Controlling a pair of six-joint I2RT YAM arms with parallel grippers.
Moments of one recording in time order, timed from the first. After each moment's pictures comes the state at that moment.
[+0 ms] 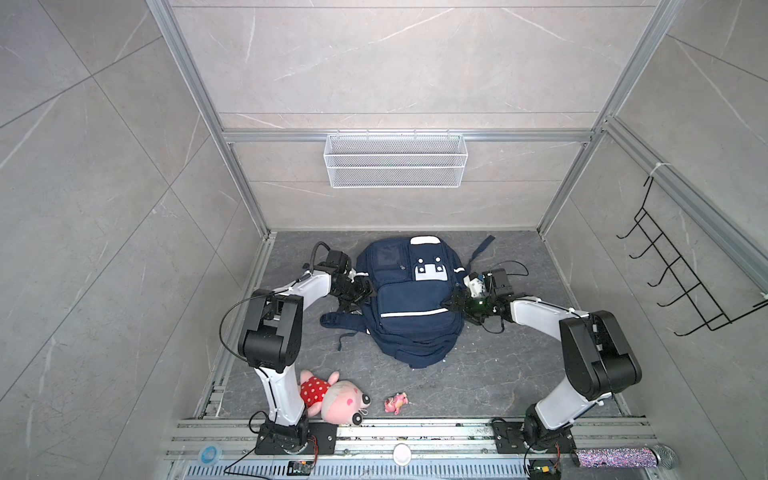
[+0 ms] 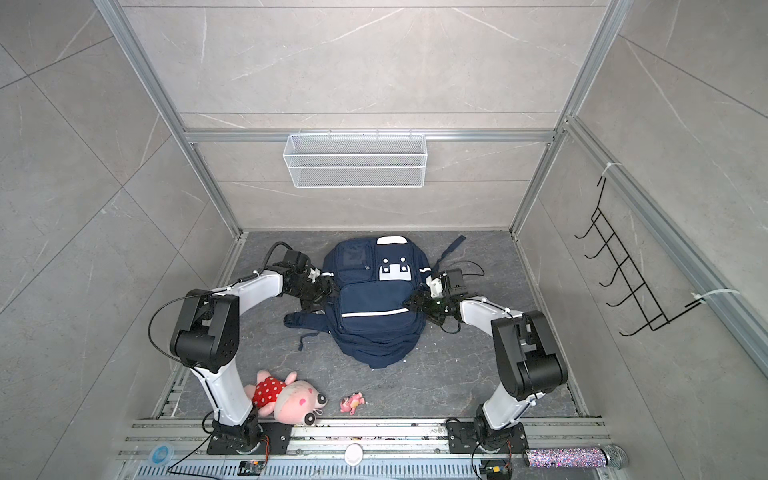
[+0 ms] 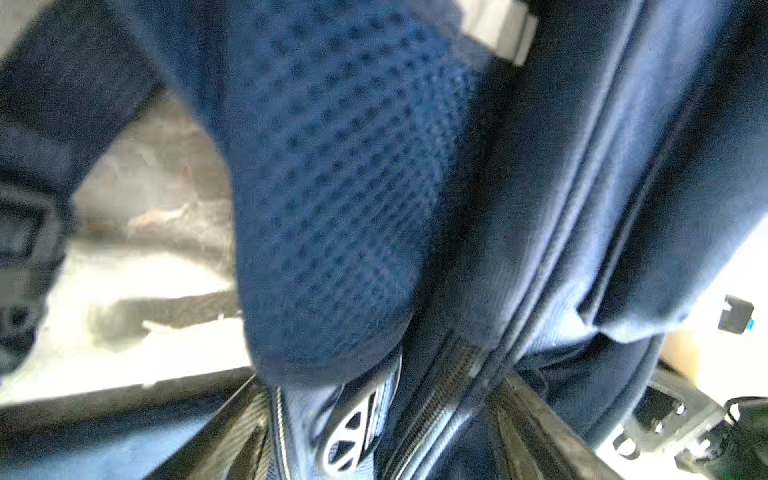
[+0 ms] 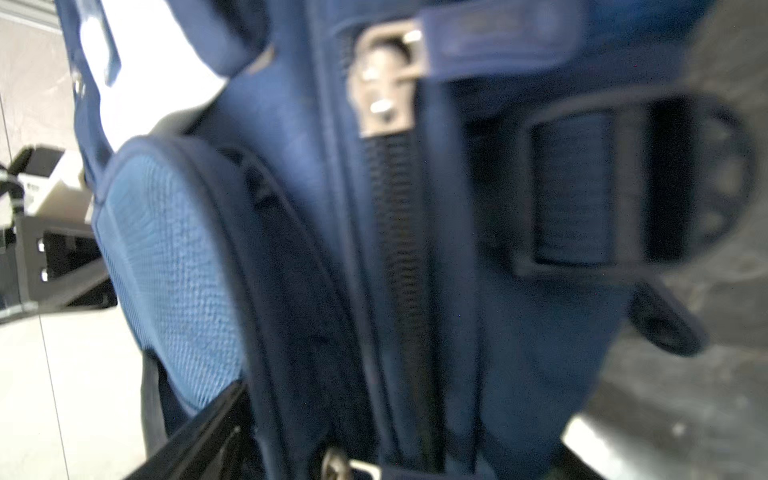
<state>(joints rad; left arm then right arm) -0.26 1.87 1.23 -0.53 0.56 -0.66 0.23 1.64 0.85 -0.19 -0.57 0.55</state>
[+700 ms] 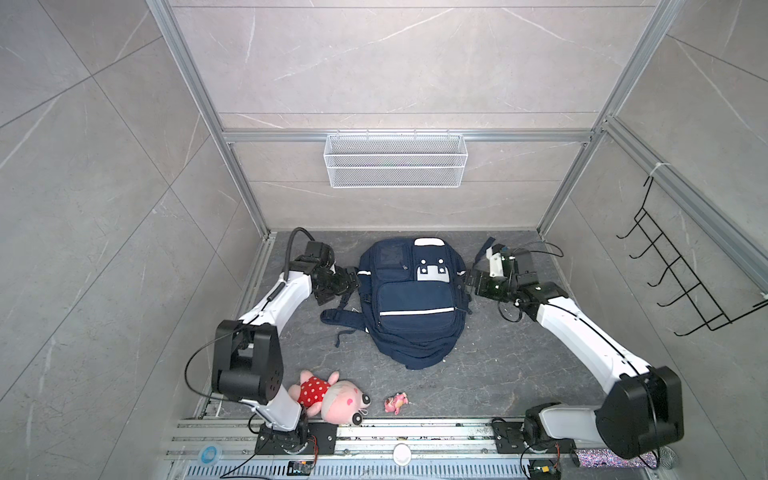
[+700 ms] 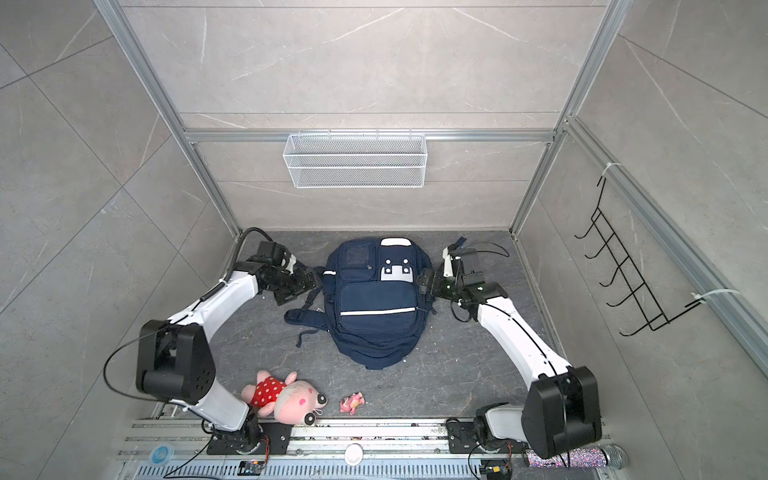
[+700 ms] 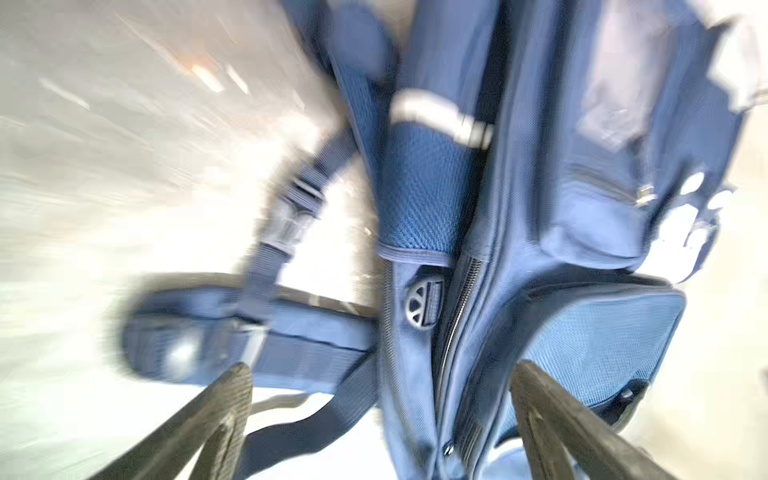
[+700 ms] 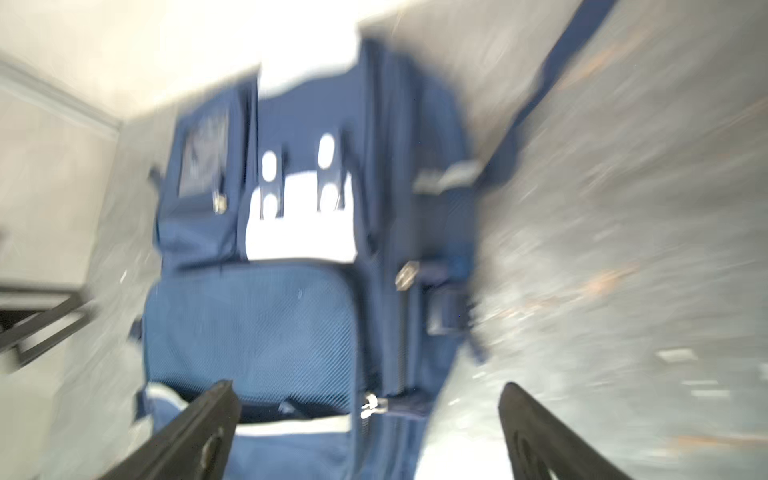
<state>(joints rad) -0.17 1.56 1.22 -0.69 0.27 -0.45 0.23 1.29 1.04 -0.47 -0.11 0.39</state>
